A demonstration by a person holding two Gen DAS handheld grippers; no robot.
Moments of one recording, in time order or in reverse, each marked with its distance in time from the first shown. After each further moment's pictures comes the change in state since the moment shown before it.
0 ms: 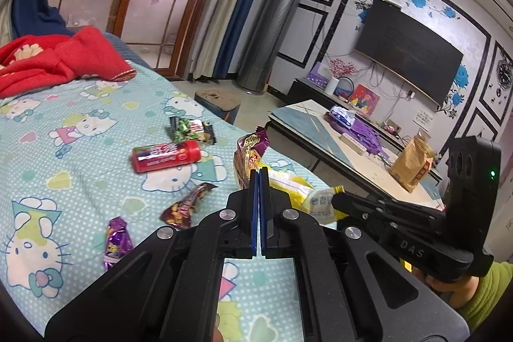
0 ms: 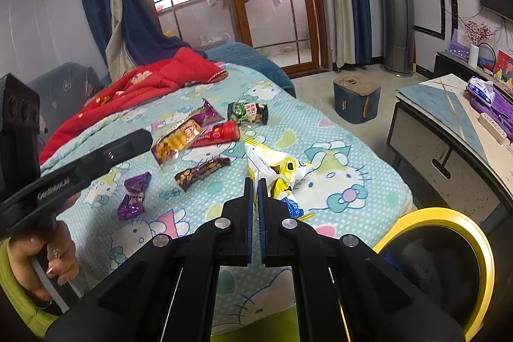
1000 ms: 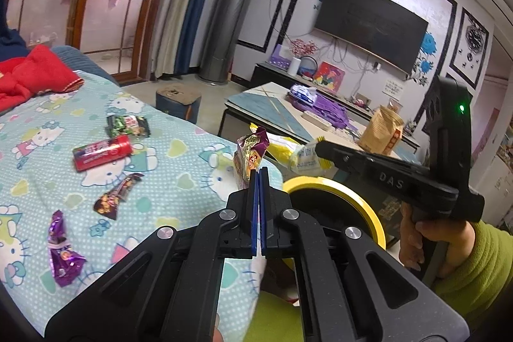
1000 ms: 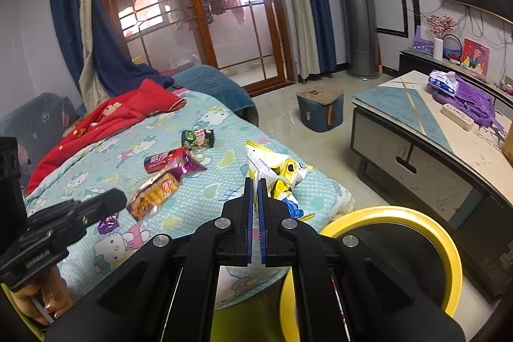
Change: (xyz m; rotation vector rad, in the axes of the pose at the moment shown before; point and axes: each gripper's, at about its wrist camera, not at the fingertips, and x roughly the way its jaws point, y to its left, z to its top) left arm 0.011 -0.069 -0.019 0.138 0.060 -0.130; right arm -0.054 -0.059 -0.001 0.105 -0.079 -0.120
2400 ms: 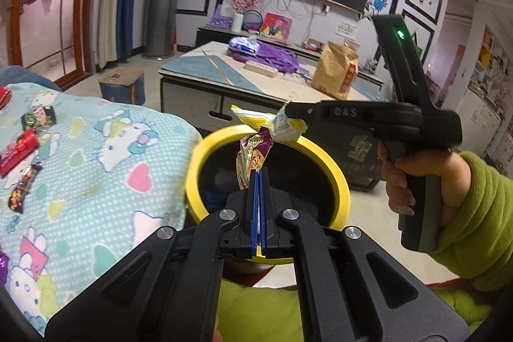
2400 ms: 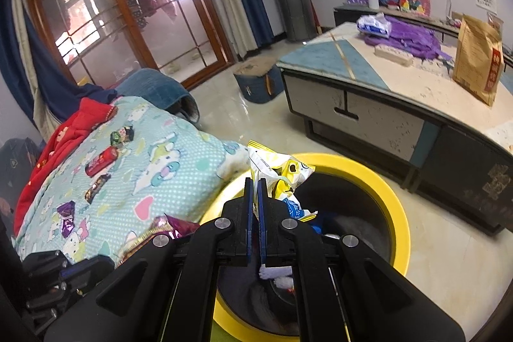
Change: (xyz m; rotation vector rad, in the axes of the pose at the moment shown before) left arm 0.066 -0.089 -0.043 0.207 0.193 -0.166; right arm -0.026 -0.115 -0.042 0.259 0.107 -0.170
